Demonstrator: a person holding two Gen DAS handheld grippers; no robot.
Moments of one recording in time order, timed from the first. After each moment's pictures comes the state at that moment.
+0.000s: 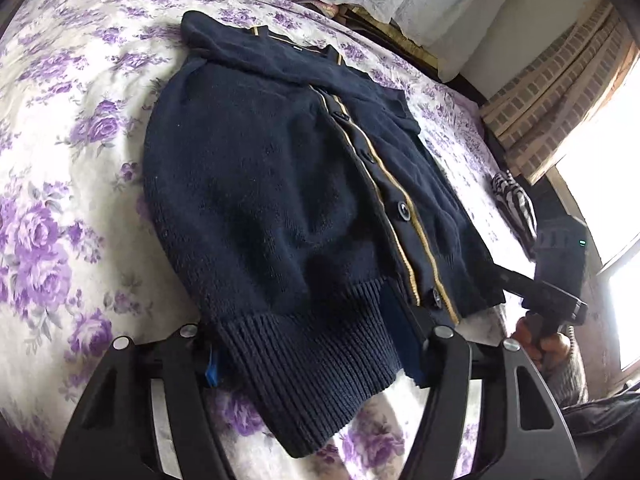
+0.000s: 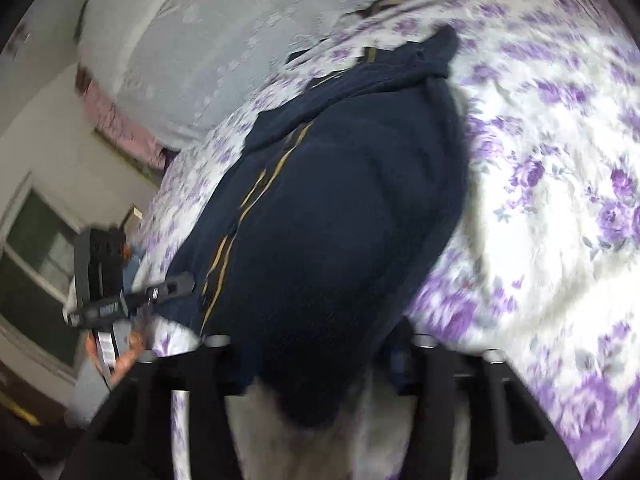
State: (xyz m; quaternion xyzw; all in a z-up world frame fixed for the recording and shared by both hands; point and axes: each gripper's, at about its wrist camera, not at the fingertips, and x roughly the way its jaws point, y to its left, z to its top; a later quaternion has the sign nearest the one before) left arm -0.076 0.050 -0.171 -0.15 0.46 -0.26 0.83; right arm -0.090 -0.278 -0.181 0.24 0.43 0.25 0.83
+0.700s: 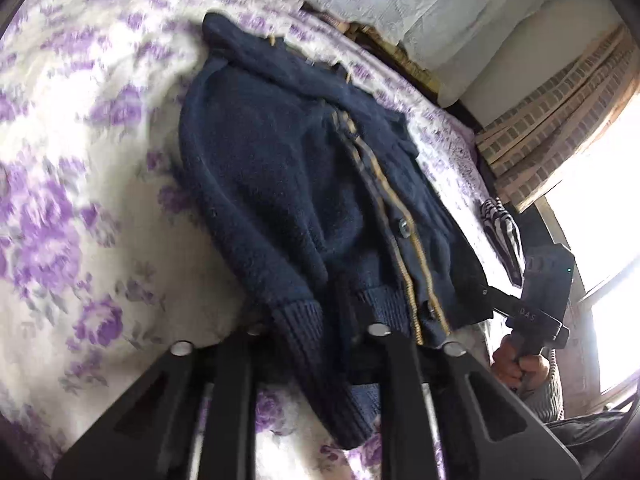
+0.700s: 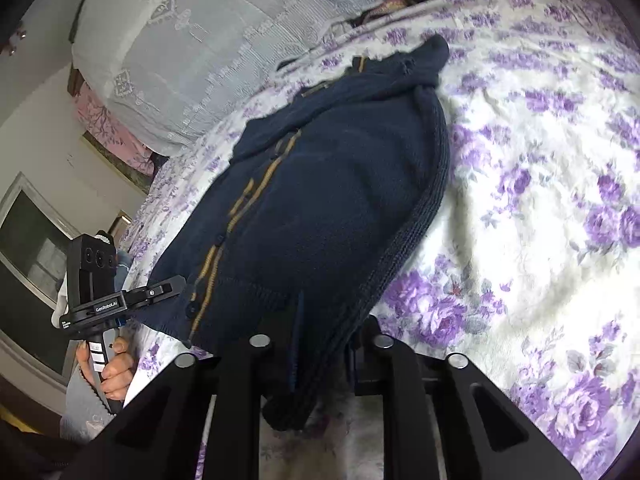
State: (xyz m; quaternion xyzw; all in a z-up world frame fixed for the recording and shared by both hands) left arm -0.082 0.070 -0.170 -0.20 0.44 -0.27 0.84; right arm -0.102 -0.270 -0.170 0.20 0.41 0.24 0.86
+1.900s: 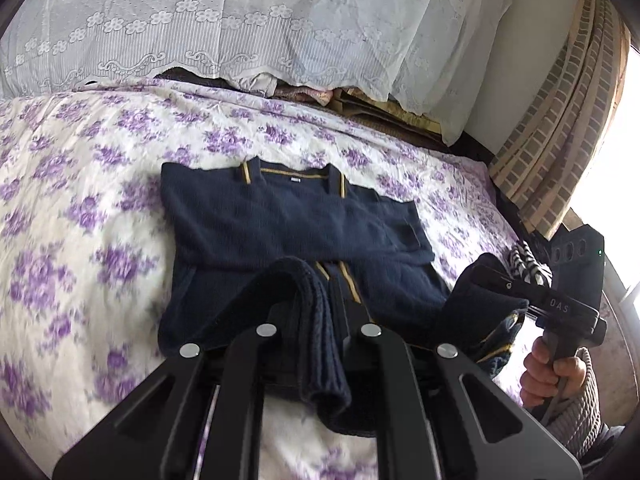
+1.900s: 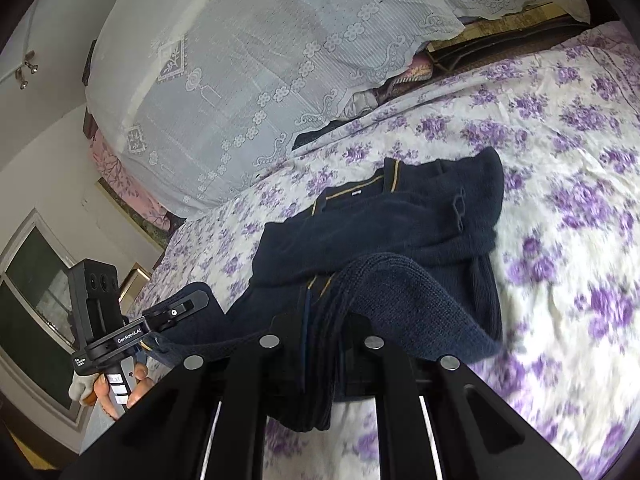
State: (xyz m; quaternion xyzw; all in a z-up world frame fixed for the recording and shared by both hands) left arm 0.030 0.042 -0.089 -0.11 0.35 -0.24 0.90; right arm 0.012 -0.260 -0.107 0.24 0.33 0.23 0.88
